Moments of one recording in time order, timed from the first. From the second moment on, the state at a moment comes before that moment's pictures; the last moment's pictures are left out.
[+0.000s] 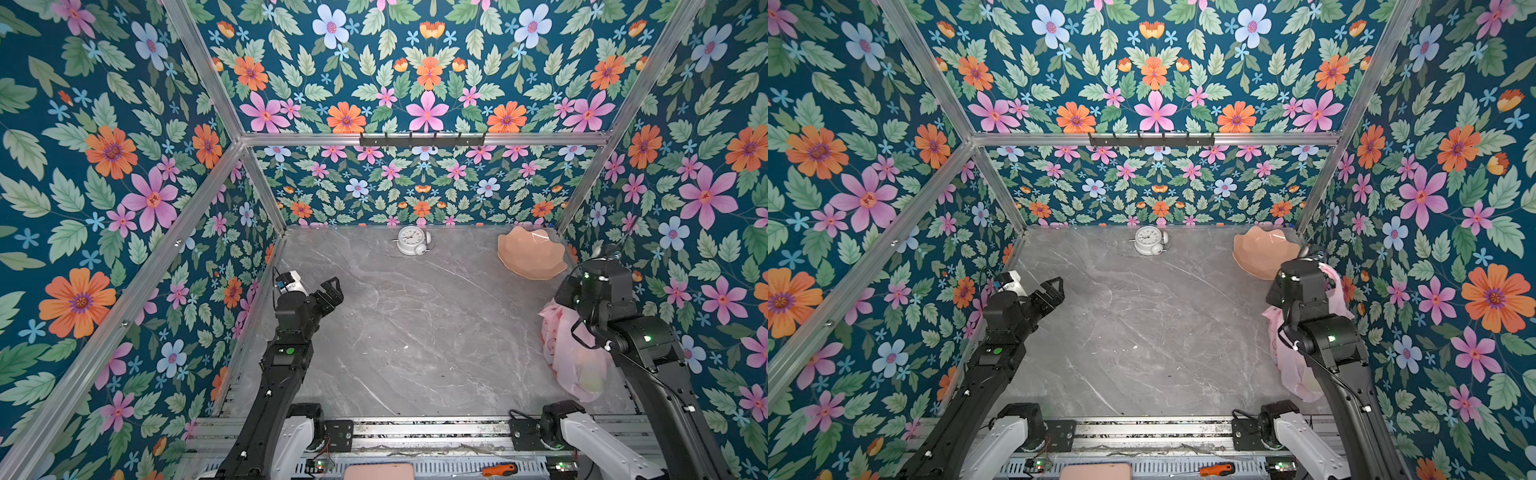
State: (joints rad) left arm -0.06 0.82 0.54 -0.04 0.06 -0.67; right arm 0.28 0.89 1.25 -0.98 0.45 0.45
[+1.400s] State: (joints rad) left arm -0.14 0.88 0.75 -0.29 0.05 -0.57; right arm 0.98 1.43 1.57 -0.82 0.47 0.19
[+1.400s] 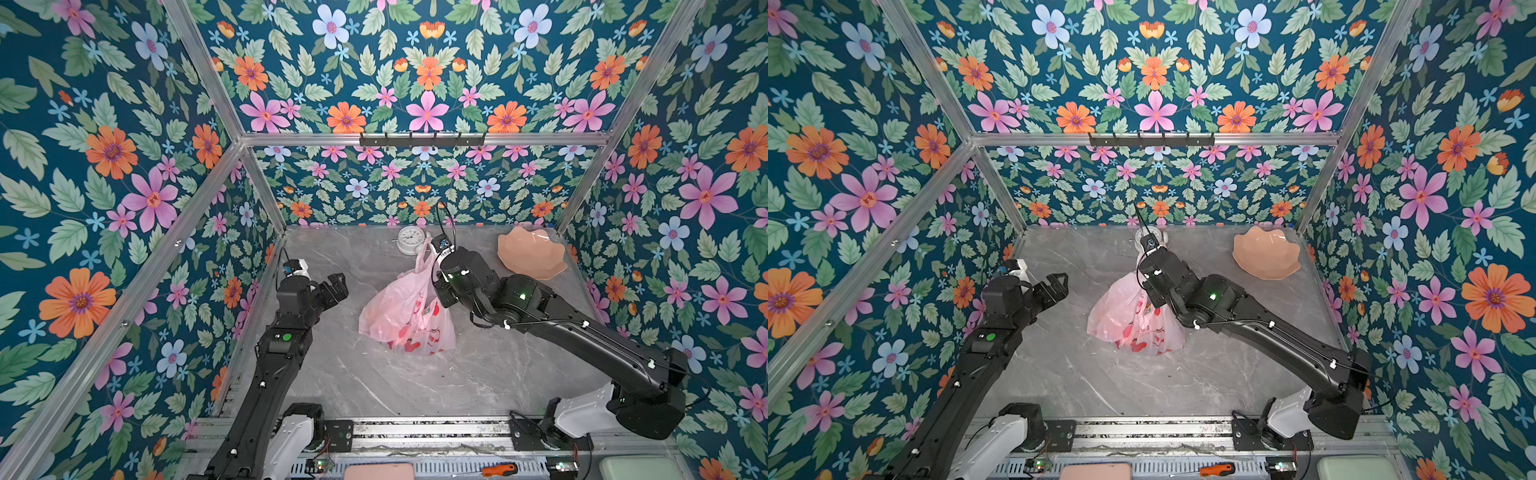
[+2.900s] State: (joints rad) left arm -0.84 1.26 1.52 -0.75 -0.33 -0.39; right arm 0.87 1.50 1.71 -0.92 0.57 0.47
